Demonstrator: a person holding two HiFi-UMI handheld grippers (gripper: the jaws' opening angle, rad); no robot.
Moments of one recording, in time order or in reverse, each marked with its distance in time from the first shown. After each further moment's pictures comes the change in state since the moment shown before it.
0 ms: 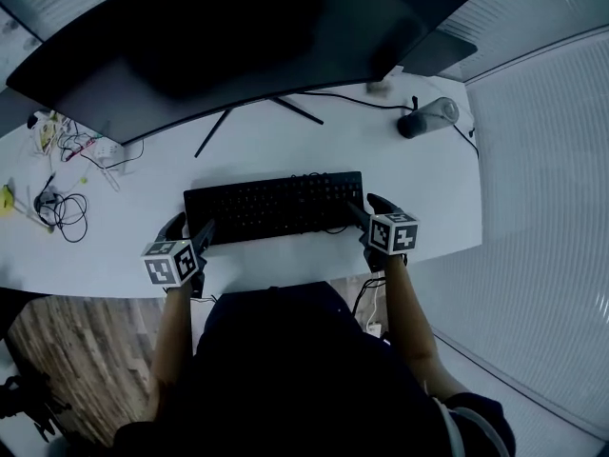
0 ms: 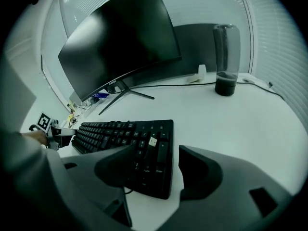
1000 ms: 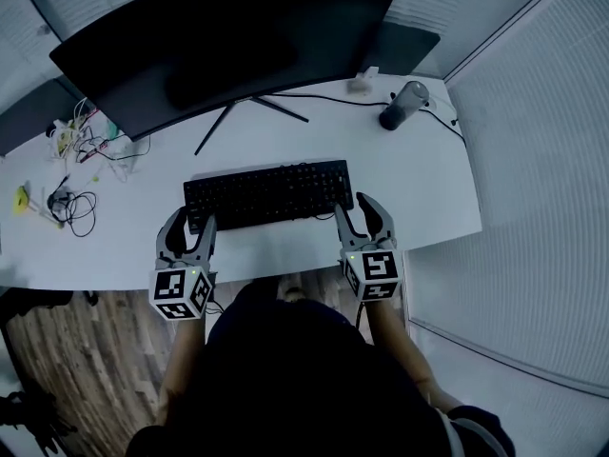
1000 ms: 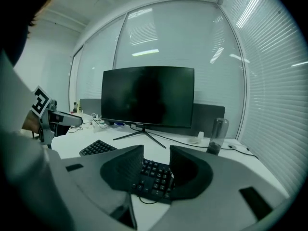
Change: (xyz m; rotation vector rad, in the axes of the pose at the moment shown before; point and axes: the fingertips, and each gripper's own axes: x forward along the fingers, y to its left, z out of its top) left arm -0.115 -0.108 0.055 0.303 -0.507 0.074; right arm -0.142 0.106 0.040 -0.316 -0.539 -0.155
